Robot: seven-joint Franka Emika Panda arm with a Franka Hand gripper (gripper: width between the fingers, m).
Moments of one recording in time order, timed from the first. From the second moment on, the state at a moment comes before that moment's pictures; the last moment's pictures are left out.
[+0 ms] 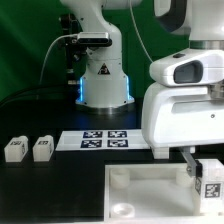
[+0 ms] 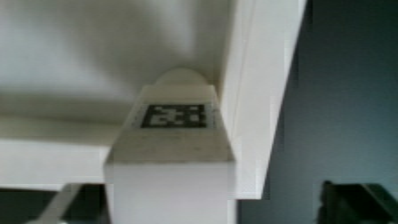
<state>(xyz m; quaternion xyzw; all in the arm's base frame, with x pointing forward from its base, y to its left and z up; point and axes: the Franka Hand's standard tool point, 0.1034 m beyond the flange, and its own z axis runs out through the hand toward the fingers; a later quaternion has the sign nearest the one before) 0.635 0.134 0.082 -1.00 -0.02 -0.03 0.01</state>
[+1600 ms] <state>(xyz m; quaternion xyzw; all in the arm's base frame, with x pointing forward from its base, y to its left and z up) 0.636 0.115 0.079 -0.79 0.61 0.01 0.09</state>
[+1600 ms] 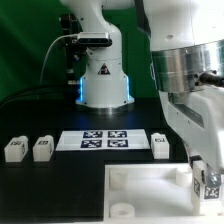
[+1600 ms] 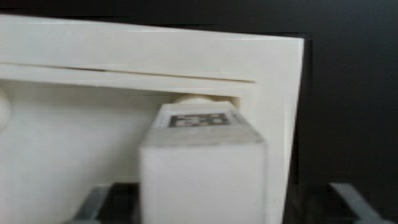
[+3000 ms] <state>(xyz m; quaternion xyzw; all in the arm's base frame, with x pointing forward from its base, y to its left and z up) 0.639 0.117 0.078 -0.97 0.22 -0.04 0.05</state>
